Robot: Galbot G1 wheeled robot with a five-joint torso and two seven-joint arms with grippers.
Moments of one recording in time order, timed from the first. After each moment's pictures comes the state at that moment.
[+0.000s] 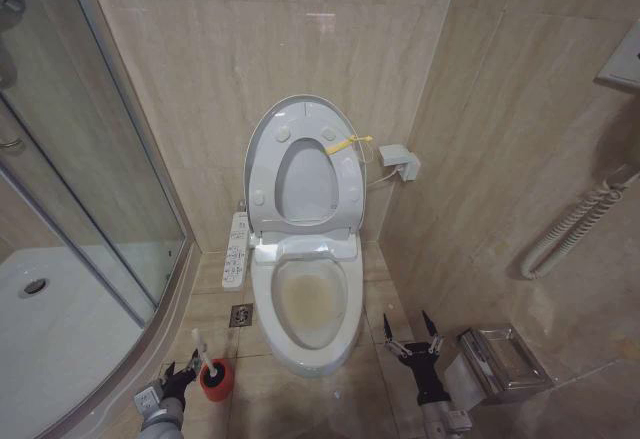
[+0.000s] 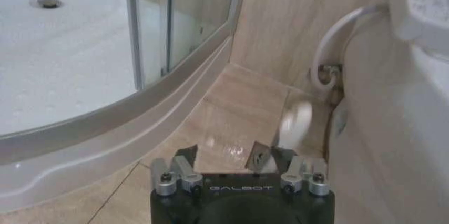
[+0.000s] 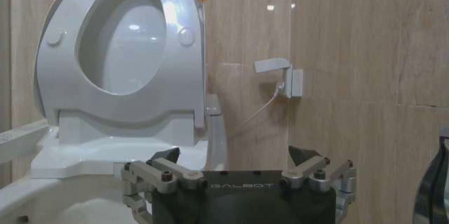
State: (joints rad) left arm 1.40 -1.23 -0.47 -1.59 -0.74 0.09 -0.36; right arm -1.51 1.32 0.44 1.62 0.16 0.61 0.09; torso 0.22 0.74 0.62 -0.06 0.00
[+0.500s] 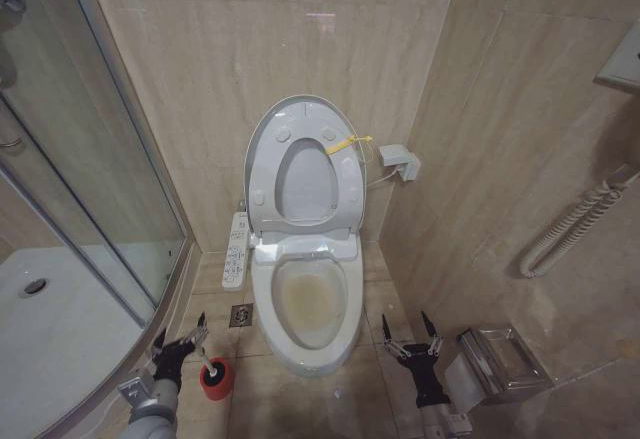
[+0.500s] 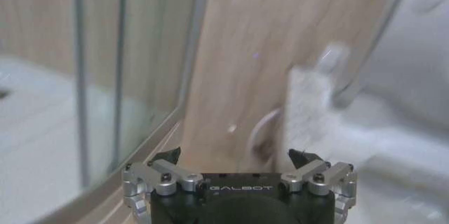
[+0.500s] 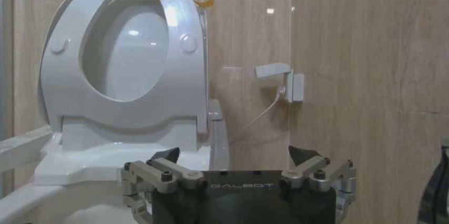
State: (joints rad) left arm 1.51 -1.21 -0.51 -1.95 -0.64 0.02 -0.32; right arm -1.53 1.34 0.44 1.65 0.16 0.61 0.10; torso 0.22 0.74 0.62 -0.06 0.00
